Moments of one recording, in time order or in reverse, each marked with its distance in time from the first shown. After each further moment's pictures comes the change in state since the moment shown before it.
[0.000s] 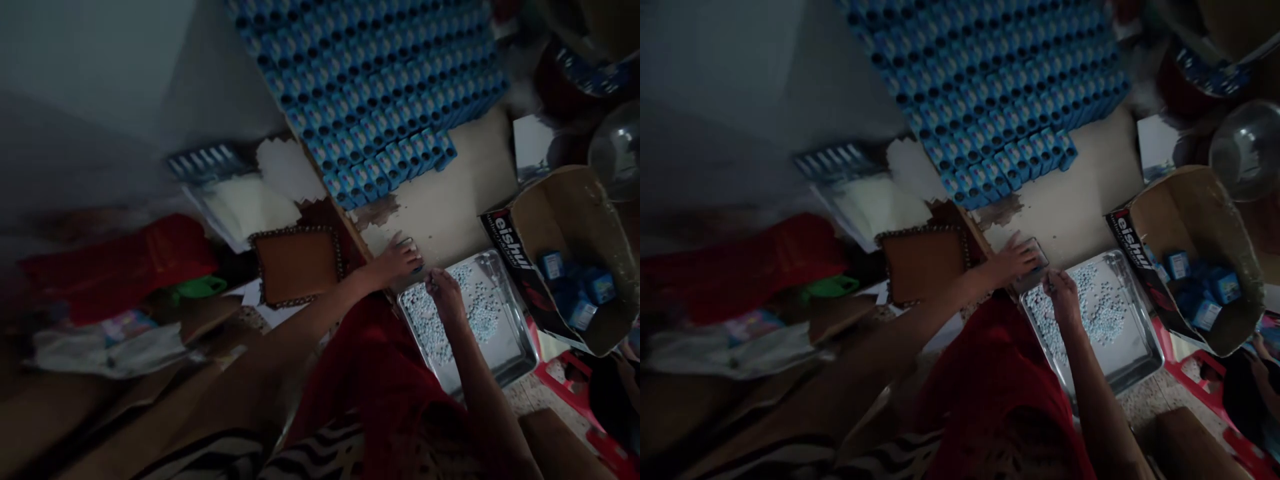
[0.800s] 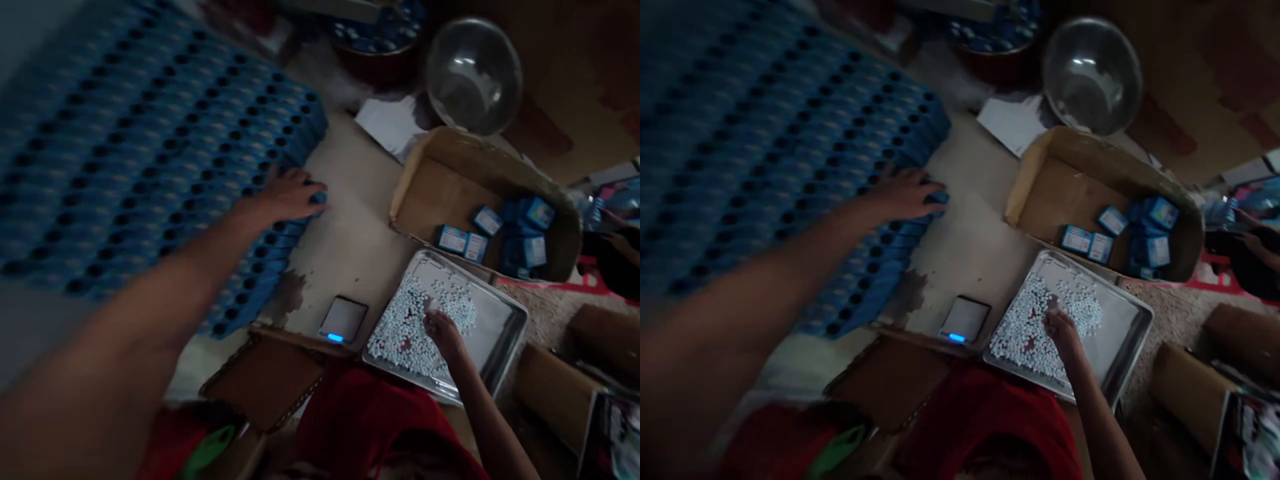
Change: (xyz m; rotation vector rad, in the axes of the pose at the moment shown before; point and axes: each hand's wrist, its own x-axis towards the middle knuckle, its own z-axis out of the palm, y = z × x) left_hand 0.278 -0.186 -0.121 0.169 -0.090 0.009; right_hand -0.029 0.065 -0.114 0.431 0.425 0.135
